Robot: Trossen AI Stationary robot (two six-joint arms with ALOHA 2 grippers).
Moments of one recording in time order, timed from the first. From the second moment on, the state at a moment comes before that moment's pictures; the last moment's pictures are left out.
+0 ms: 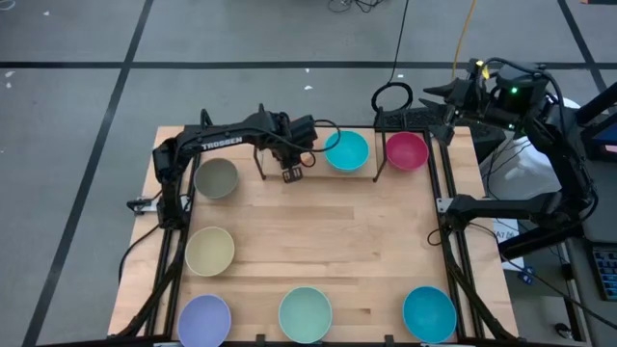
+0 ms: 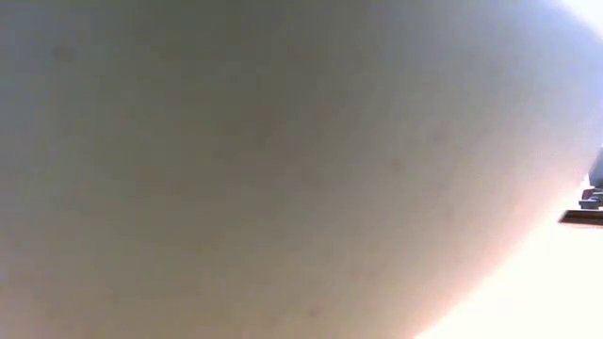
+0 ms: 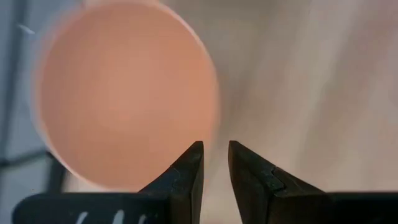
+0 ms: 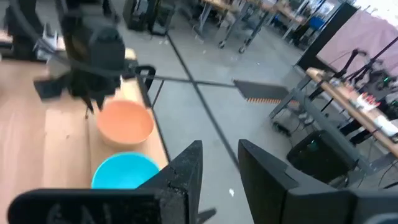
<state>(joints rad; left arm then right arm) 0.33 1.91 1.83 -1.23 -0.09 0.08 -0.66 1.01 1.69 -1.03 -0.05 -0.49</state>
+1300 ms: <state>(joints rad) 0.36 1.60 2.08 -1.55 -0.18 -0.24 -0.80 1.37 1.69 -1.55 0.02 -0.21</state>
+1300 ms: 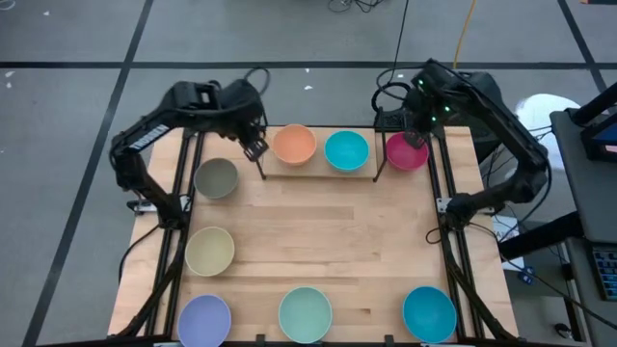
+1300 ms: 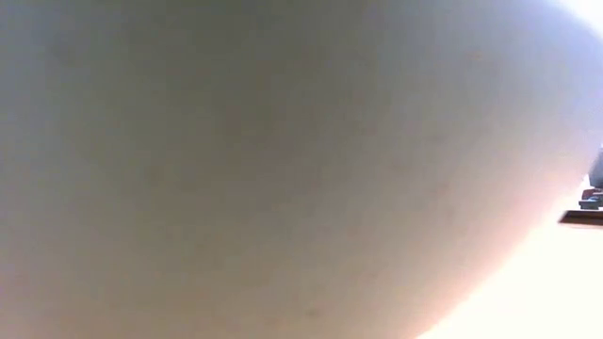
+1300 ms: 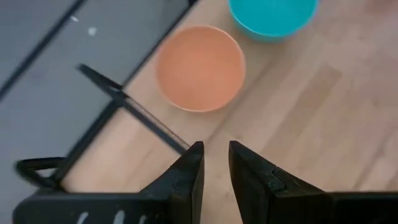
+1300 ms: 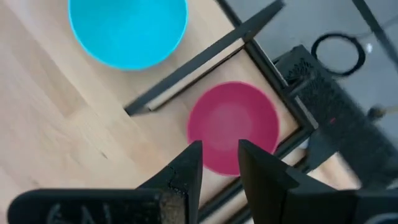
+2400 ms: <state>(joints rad) 0.60 1.50 2.08 -1.56 -0.19 -0.11 -0.89 1.24 0.92 -1.08 -0.06 -0.67</state>
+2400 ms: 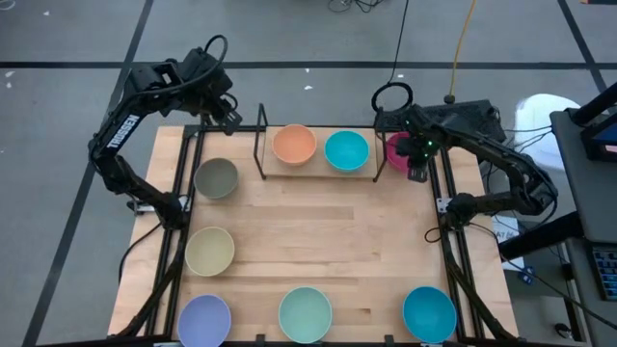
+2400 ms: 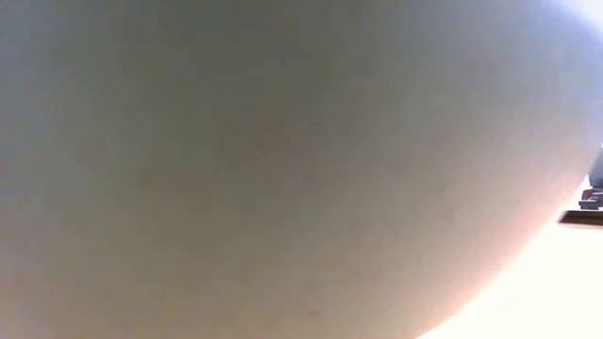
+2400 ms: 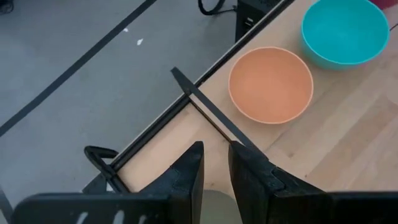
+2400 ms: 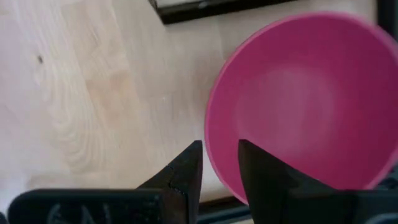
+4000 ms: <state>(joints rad) 0.62 1.50 2.08 -1.57 -0.19 -0.11 -0.90 1.32 0.85 -0.94 -0.13 -0.61</state>
